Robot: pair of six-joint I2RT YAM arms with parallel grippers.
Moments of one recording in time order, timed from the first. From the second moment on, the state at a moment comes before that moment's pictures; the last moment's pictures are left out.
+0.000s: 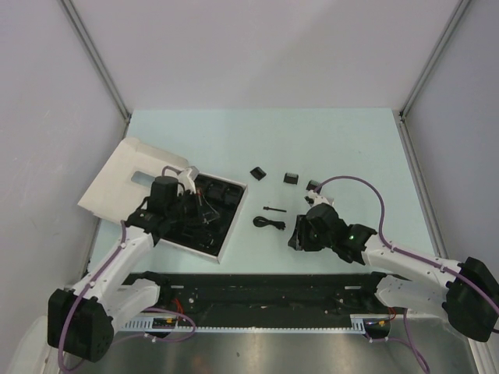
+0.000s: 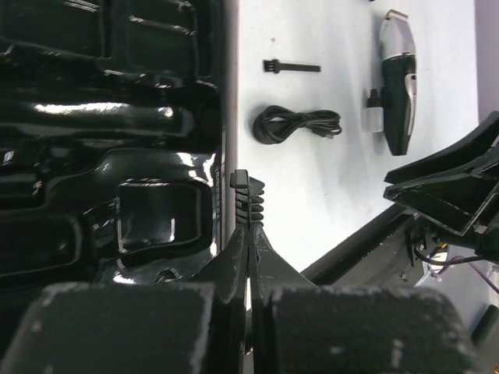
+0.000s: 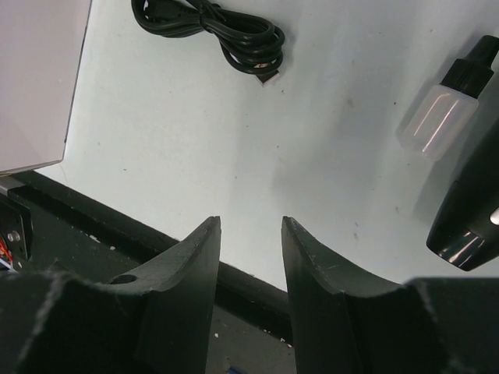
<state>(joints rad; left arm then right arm) -0.31 0.95 0.60 -0.34 0.46 -0.47 0.85 1.03 0.53 -0.31 0.03 0.78</state>
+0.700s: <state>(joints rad) -0.25 1.13 0.68 -0.52 0.40 -0.38 0.83 1.03 0.52 -0.30 0.01 0.77</state>
